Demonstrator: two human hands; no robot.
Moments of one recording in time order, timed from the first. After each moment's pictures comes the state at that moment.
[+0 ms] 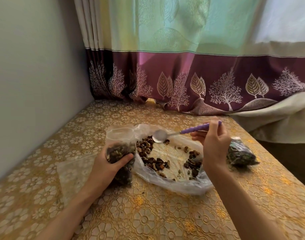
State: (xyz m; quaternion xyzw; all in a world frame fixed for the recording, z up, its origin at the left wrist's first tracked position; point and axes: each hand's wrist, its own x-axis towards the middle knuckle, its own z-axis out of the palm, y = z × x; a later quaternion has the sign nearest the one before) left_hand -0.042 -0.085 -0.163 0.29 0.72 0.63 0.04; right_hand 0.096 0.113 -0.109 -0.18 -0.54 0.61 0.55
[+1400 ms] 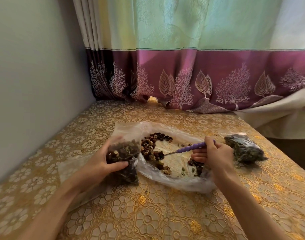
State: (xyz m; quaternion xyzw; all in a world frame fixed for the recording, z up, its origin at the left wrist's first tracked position) left_hand -0.062 -0.105 -0.152 0.37 0.68 0.59 0.24; right_hand 0.110 0.121 -0.151 -0.31 -0.60 0.61 0.41
